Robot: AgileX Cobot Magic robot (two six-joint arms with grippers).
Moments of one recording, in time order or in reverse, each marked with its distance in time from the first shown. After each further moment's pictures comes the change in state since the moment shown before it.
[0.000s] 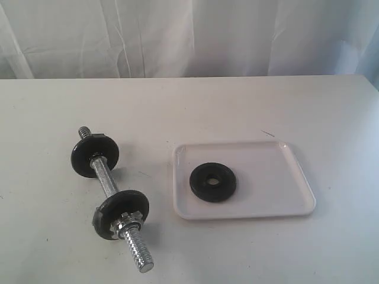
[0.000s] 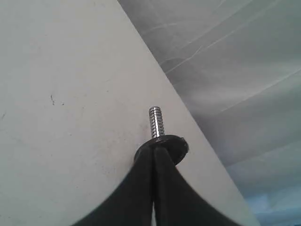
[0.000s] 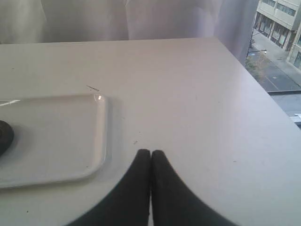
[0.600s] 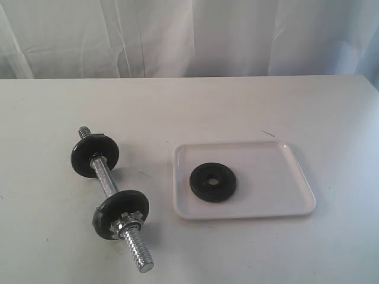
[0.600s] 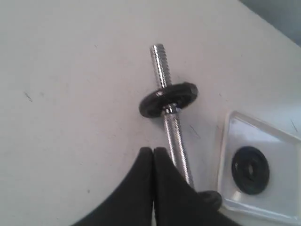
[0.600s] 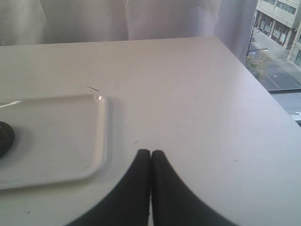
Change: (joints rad) left arm 0.000 0.881 -0.764 -0.141 0.468 0.542; right arm 0.000 0.000 0.000 0.000 0.000 0.011
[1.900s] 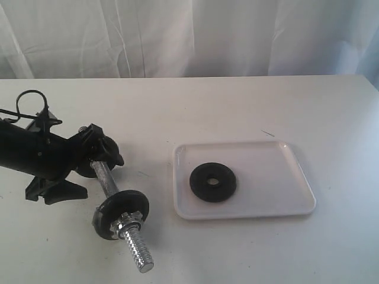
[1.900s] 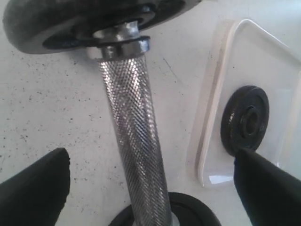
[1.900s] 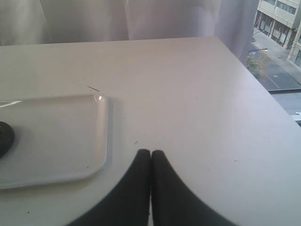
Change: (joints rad) left arm -0.185 0.776 -0.066 -0.800 -0.107 0.677; right arm 0.000 0.000 0.000 0.000 0.000 0.000
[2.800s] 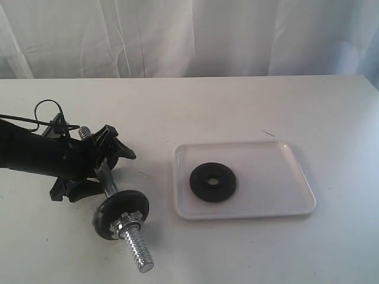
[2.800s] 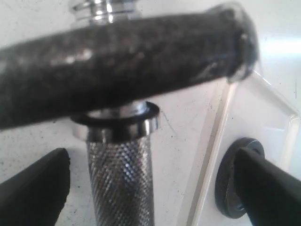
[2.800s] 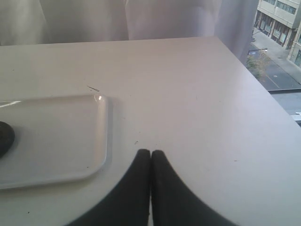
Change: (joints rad) left arm -0.055 0.145 -0.015 -0.435 -0.117 0.306; right arm 0.000 0.000 0.000 0.000 0.000 0.000
